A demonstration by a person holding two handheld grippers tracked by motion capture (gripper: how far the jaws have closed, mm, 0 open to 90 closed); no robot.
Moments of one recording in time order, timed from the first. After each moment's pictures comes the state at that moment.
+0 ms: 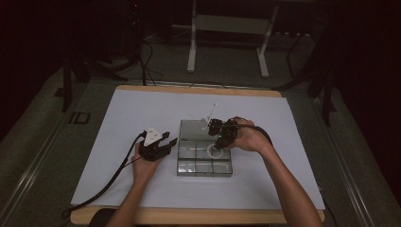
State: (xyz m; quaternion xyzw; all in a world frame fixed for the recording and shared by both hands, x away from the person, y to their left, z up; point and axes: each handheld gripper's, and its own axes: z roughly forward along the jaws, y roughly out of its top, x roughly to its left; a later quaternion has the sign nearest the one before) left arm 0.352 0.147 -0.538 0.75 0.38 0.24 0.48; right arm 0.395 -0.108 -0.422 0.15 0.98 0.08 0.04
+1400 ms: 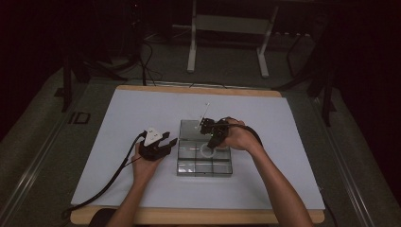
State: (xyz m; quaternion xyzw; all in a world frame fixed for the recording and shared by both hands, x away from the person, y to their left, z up) left arm 0.353 0.147 -0.538 0.75 0.38 0.23 0.48; right arm 0.409 -0.087 -0.442 0.18 0.98 0.08 0.03
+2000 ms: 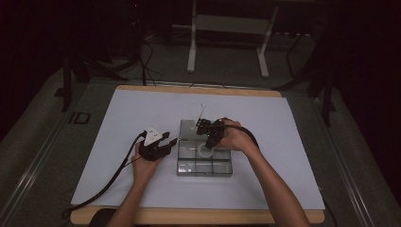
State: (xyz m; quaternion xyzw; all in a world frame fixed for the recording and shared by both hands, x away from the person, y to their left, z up) left arm 0.353 0.147 -0.538 0.75 0.38 0.23 0.48; right arm 0.411 -0.076 -0.449 0.18 0.98 0.07 0.04
